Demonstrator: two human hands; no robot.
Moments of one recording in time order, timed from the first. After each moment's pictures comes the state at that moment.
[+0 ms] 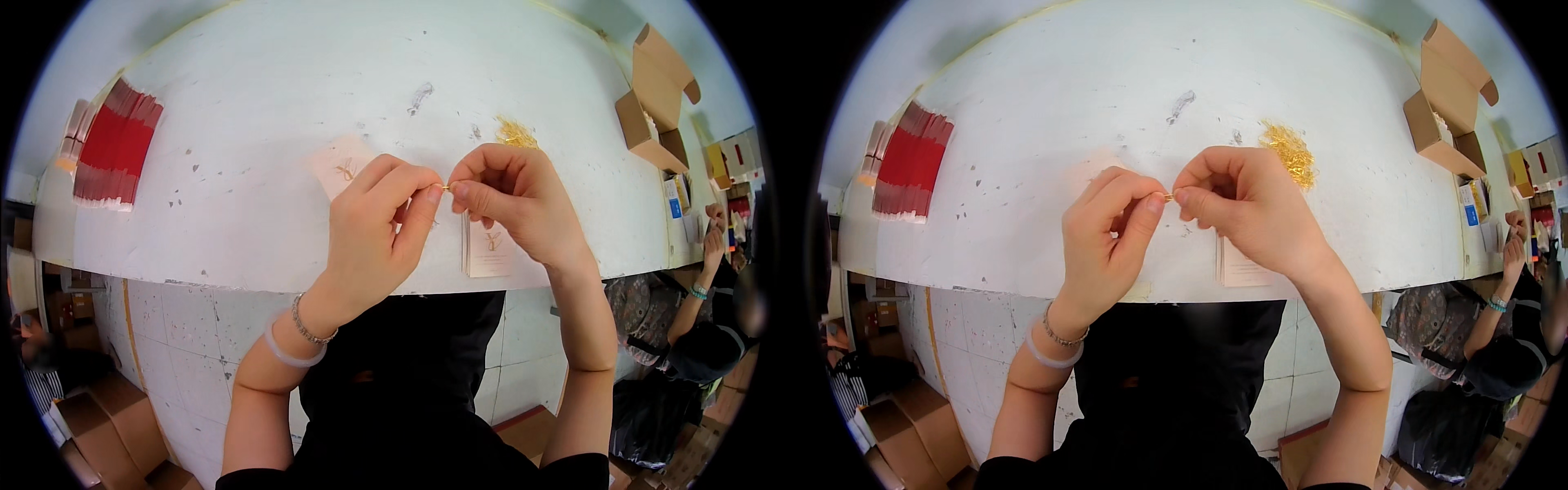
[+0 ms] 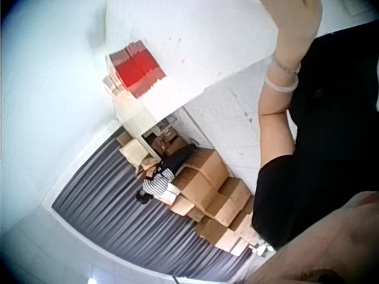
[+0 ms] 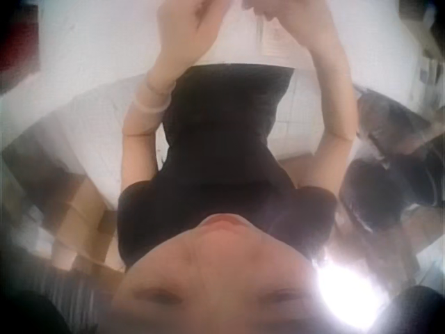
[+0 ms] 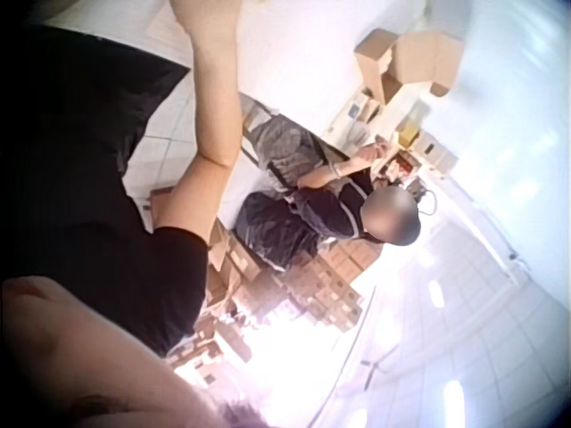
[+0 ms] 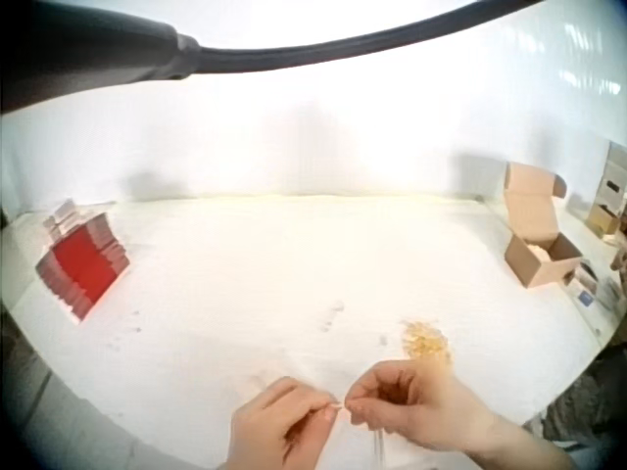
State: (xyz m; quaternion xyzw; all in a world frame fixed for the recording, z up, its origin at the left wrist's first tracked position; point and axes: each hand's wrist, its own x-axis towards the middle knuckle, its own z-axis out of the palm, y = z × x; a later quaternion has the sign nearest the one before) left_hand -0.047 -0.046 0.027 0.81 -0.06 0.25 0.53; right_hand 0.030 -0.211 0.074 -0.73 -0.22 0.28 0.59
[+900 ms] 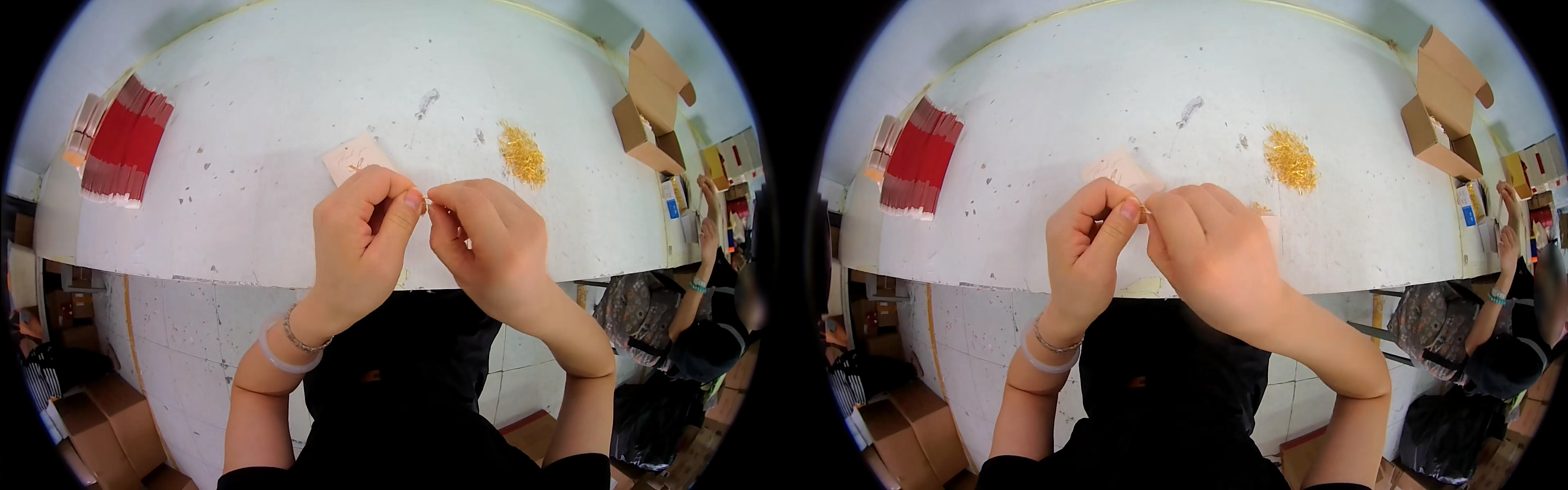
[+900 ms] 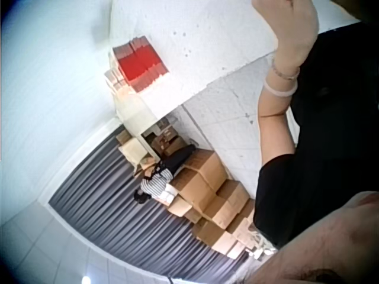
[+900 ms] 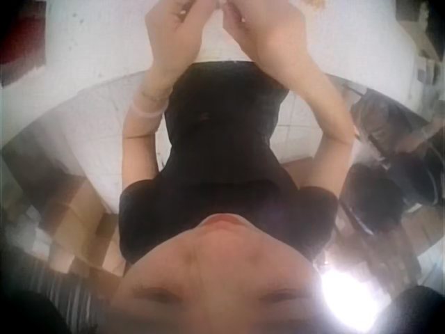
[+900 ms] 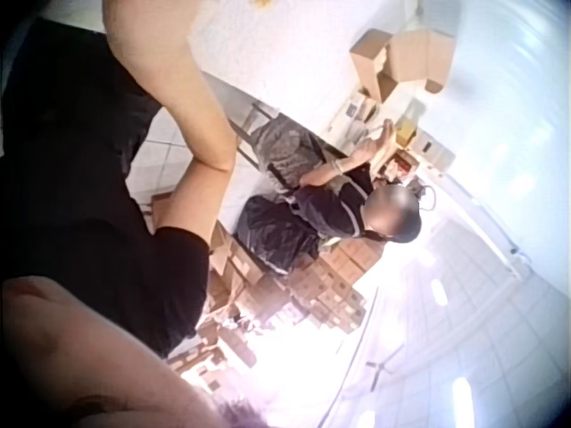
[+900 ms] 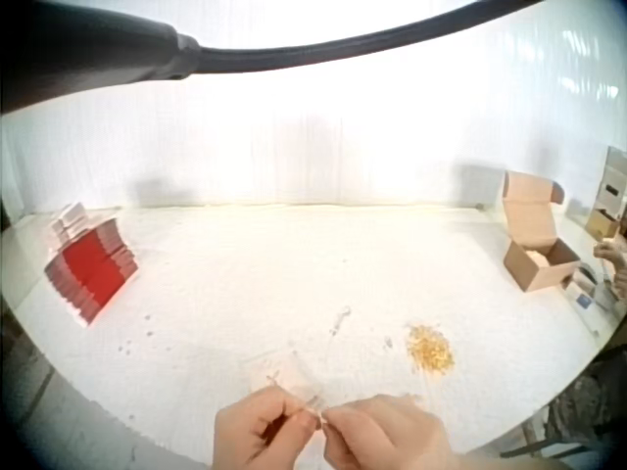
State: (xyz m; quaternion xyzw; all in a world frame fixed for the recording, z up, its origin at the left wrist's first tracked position) left_hand -0.069 -0.033 0.037 0.73 -0.01 0.22 0.65; right_hand -0.018 -0.179 0.052 -0.77 -0.45 -0.26 0.36
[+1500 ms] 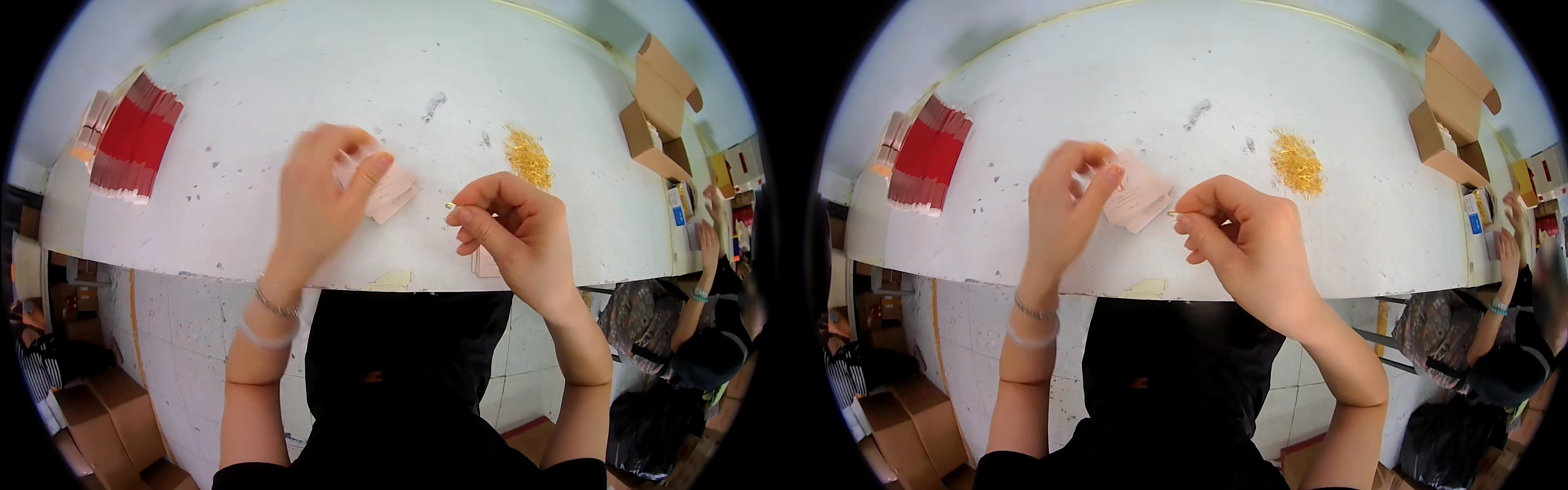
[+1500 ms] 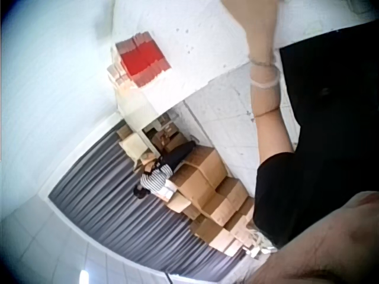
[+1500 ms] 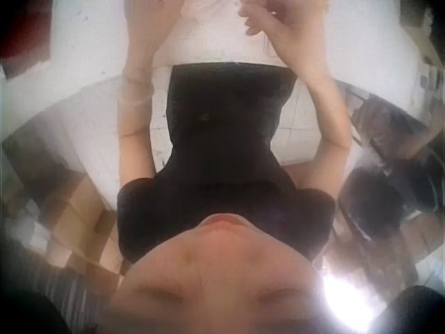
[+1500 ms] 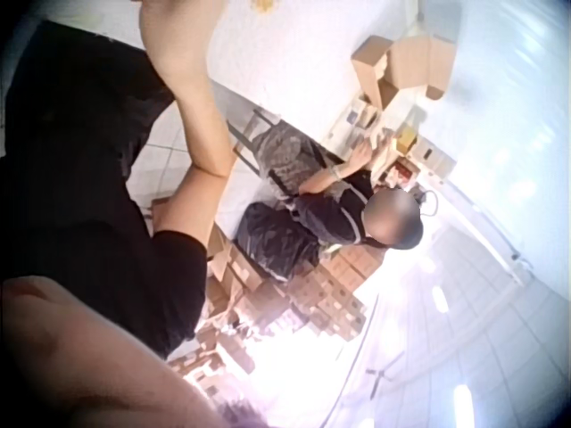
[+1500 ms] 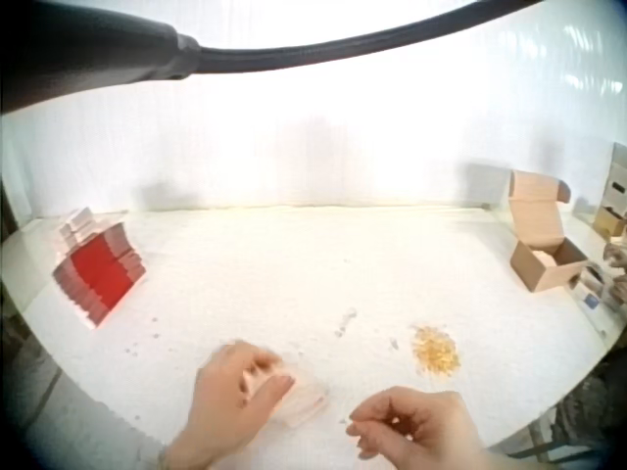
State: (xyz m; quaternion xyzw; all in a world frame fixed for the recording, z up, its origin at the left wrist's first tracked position) left_hand -0.044 0.013 0.033 0.87 0.01 0.28 0.40; right_hand -0.016 -0.201 0.066 -0.72 -0.21 0.16 0.64
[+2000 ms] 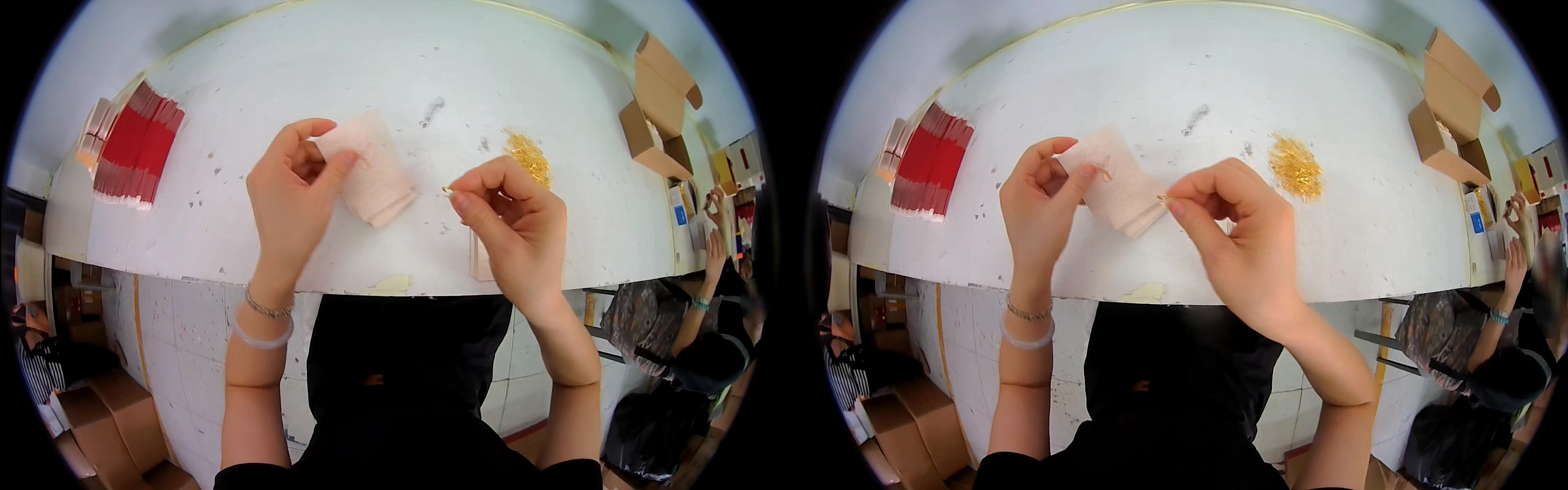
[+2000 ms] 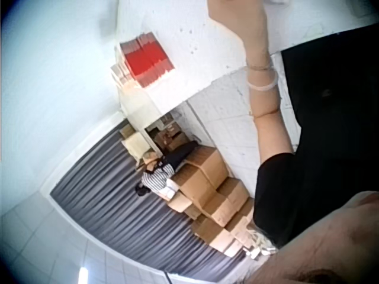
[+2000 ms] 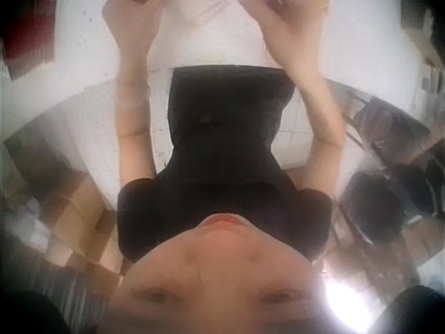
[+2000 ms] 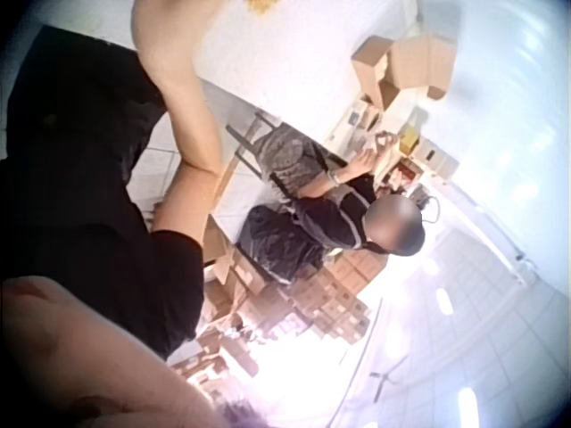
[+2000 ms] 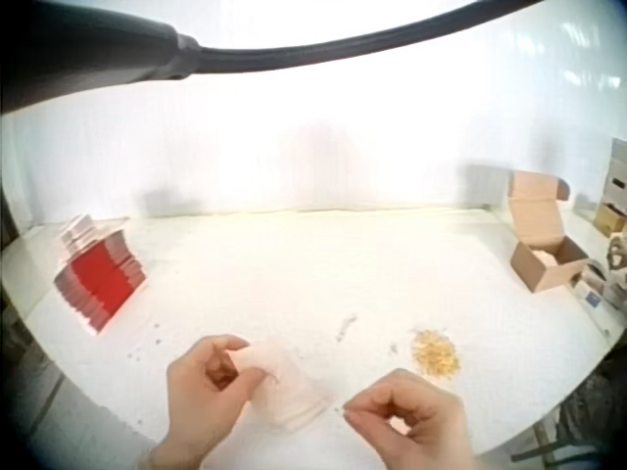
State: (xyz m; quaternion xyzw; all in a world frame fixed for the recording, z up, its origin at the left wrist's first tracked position) left_hand -0.046 0.016 0.045 0.79 0.11 0.28 0.53; right_hand -0.013 -0.191 0.058 -0.70 -0.23 0.02 0.68
